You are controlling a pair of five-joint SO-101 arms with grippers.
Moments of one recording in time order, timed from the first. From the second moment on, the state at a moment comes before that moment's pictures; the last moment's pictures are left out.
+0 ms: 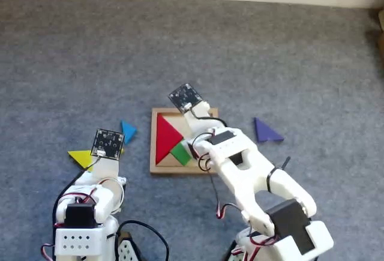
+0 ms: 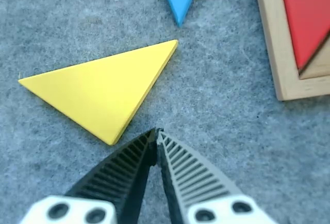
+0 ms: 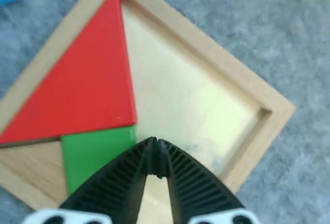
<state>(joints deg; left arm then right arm) -6.7 -100.9 96.0 75.9 -5.3 -33.2 -7.5 50.2 24.7 15.9</state>
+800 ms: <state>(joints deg) -6.7 -100.9 96.0 75.9 -5.3 -14.9 -25.7 50.2 38.8 11.1</state>
